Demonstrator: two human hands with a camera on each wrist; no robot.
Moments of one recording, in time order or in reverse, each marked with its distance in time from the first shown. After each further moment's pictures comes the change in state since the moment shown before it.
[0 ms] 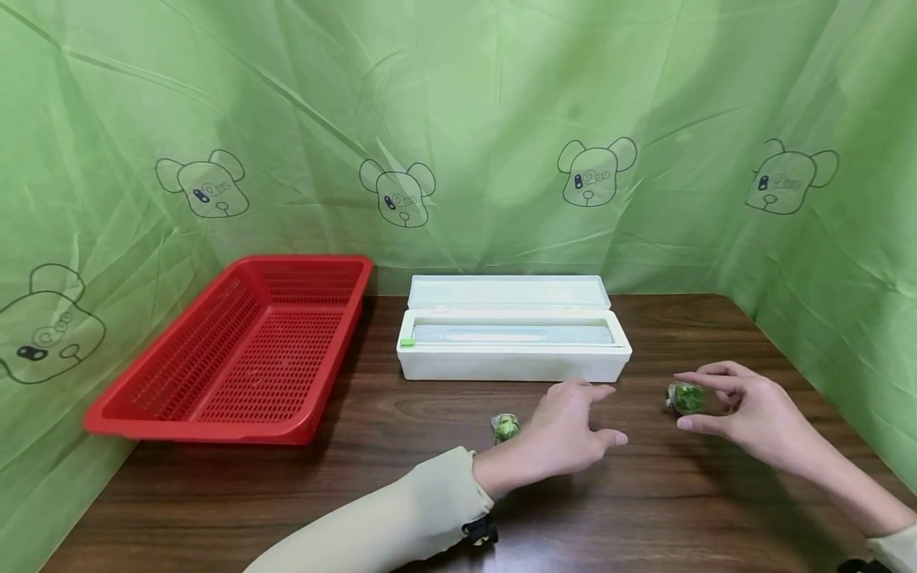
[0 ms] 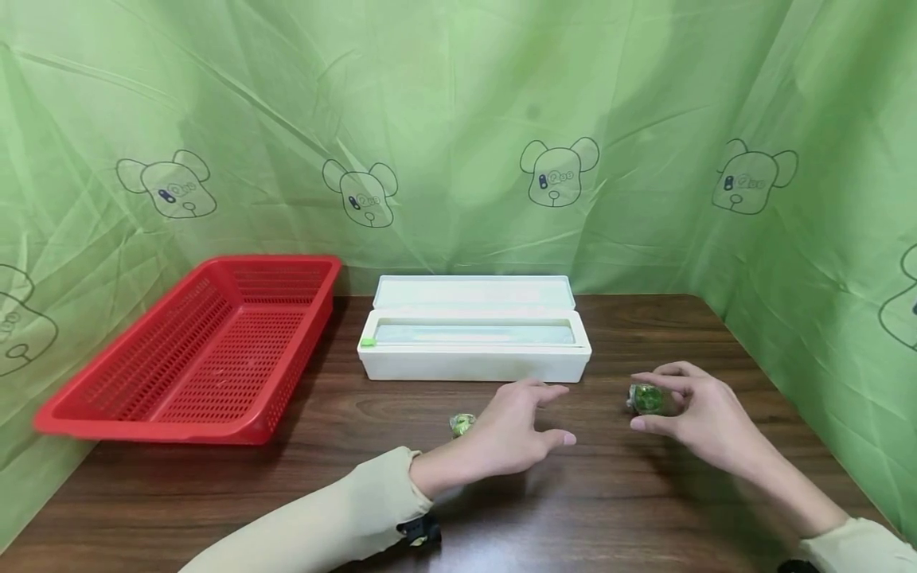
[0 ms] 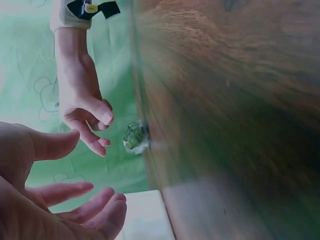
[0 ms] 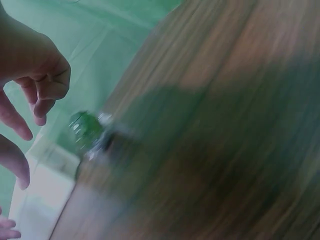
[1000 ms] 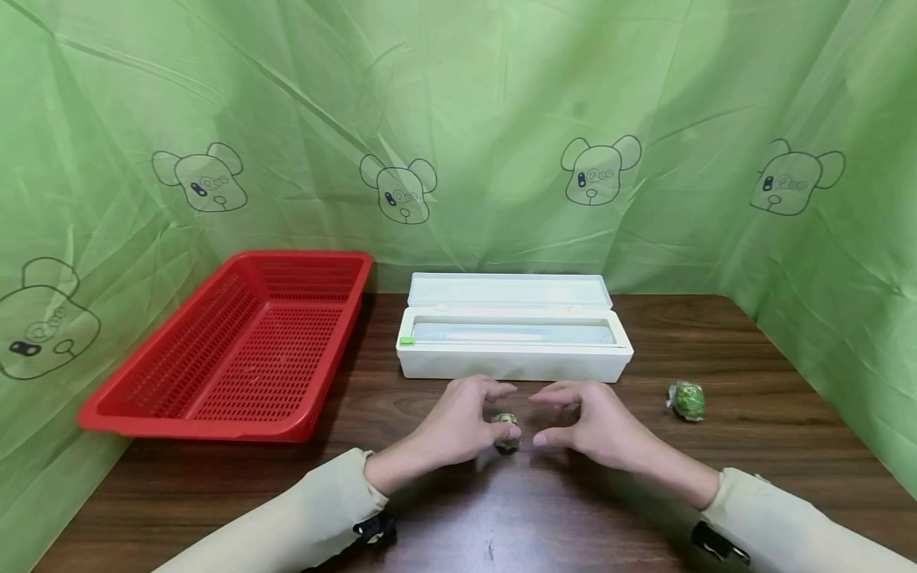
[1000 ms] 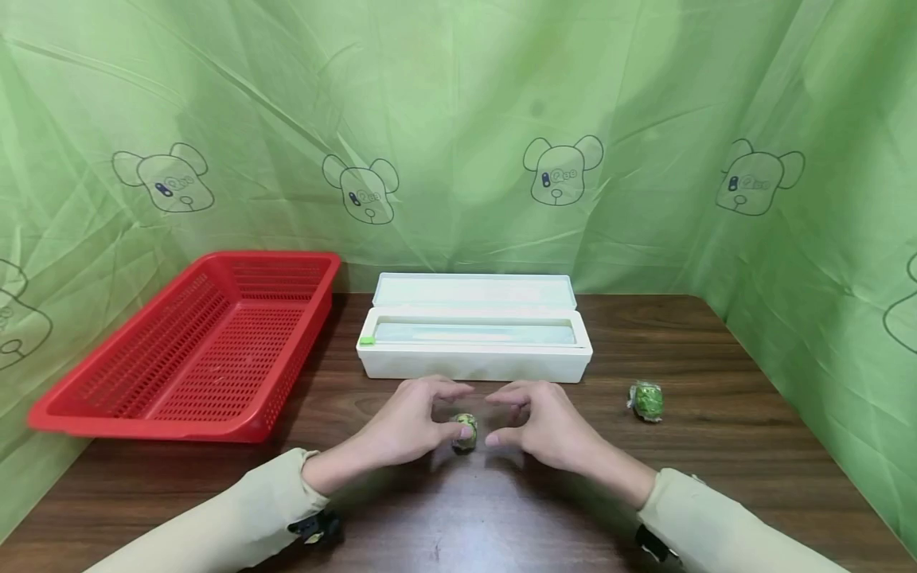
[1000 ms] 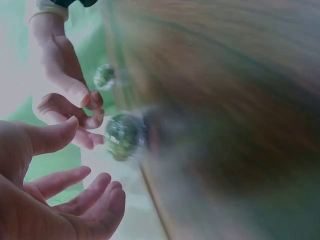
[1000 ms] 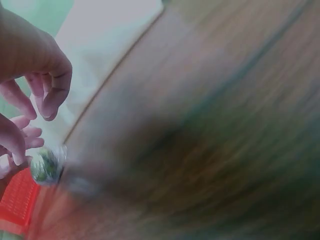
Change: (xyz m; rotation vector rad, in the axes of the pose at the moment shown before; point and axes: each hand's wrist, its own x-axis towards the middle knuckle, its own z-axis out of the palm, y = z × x) left_hand -0.045 -0.088 -0.061 -0.103 0.022 -0.025; right_hand 0.046 -0.130 0.098 0.323 -0.308 -0.089
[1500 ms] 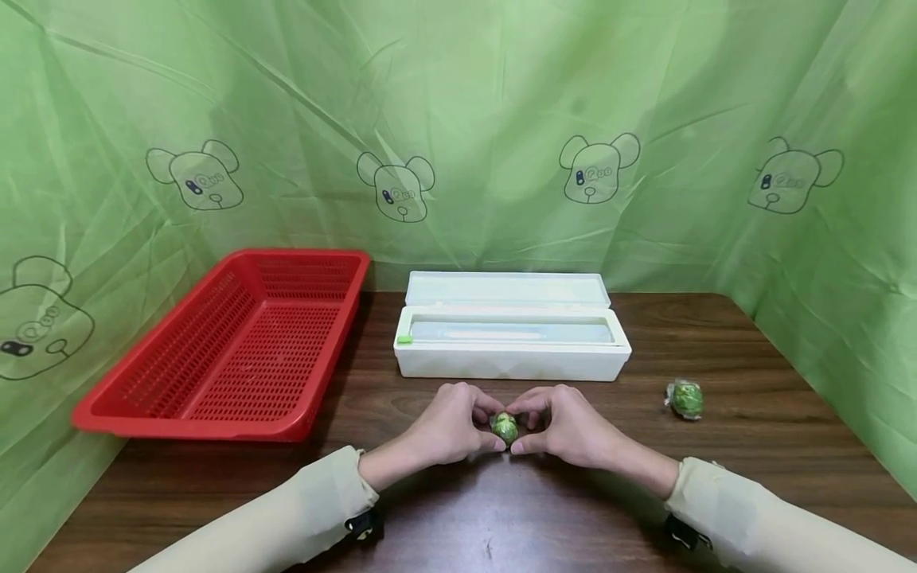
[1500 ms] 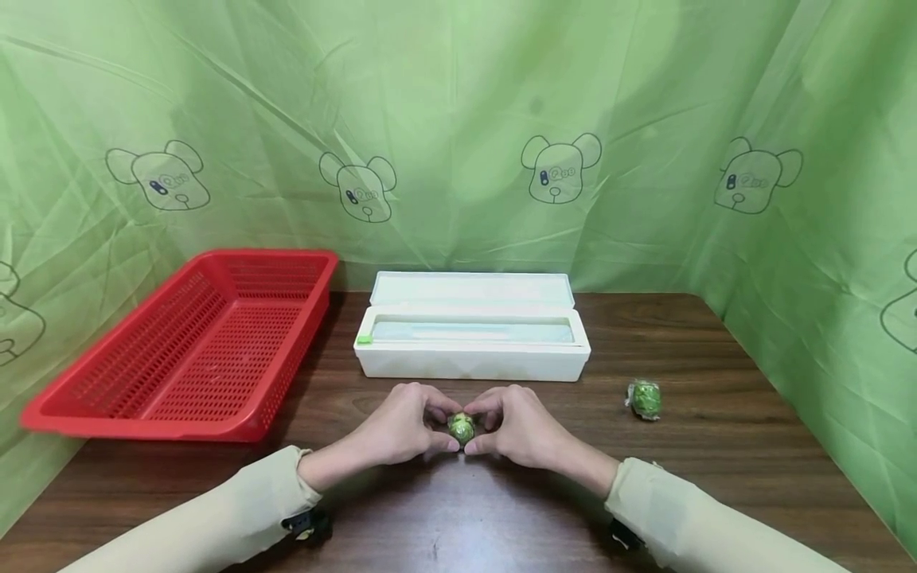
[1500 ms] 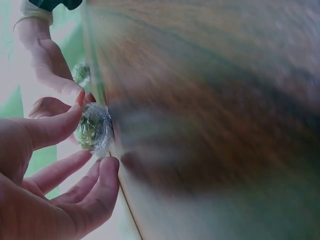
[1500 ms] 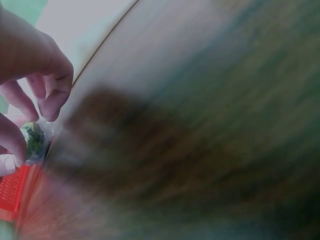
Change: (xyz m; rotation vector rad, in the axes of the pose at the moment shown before) left_hand -0.002 -0.020 0.000 -0.107 -0.078 -0.042; right_hand 0.018 0.007 0.027 0.045 -0.090 -0.060
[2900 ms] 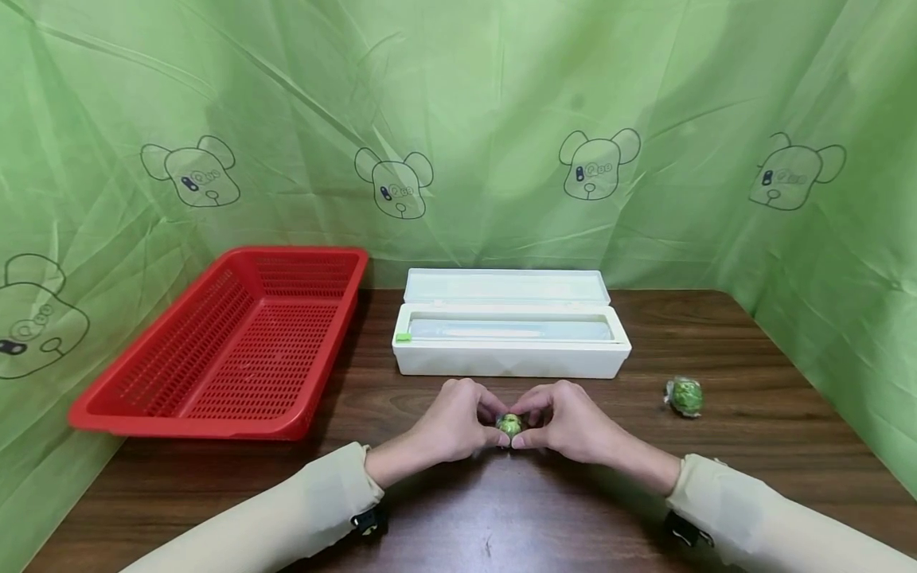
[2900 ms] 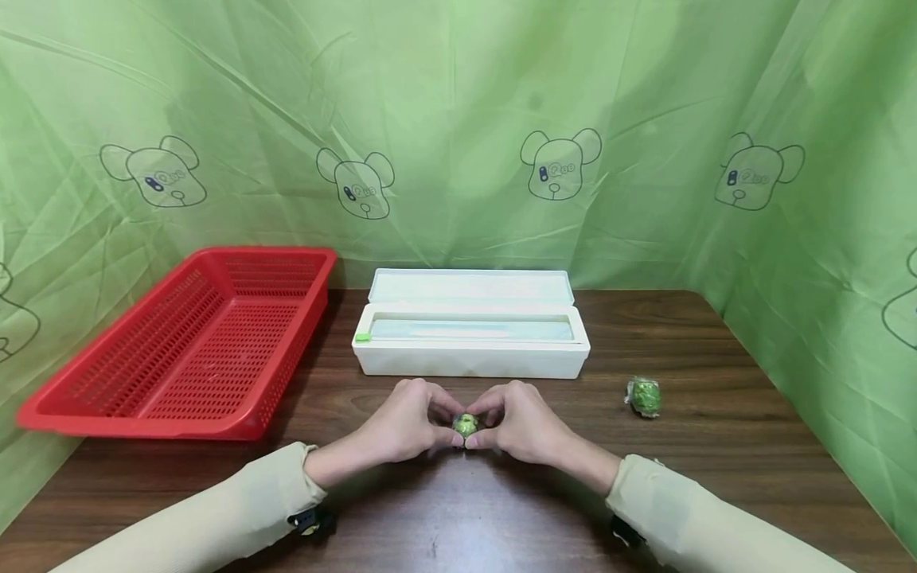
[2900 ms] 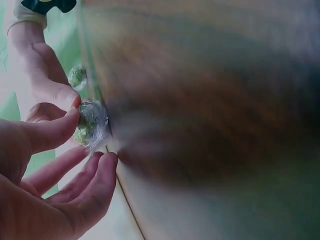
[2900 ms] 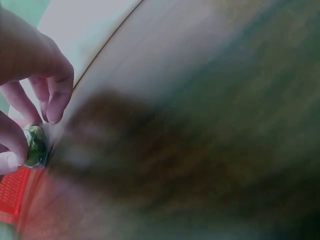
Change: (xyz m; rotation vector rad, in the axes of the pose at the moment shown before) left_hand 0.005 0.004 0.006 -0.019 0.019 -0.002; right_hand 0.001 -0.002 -0.003 0.041 -0.008 0.003
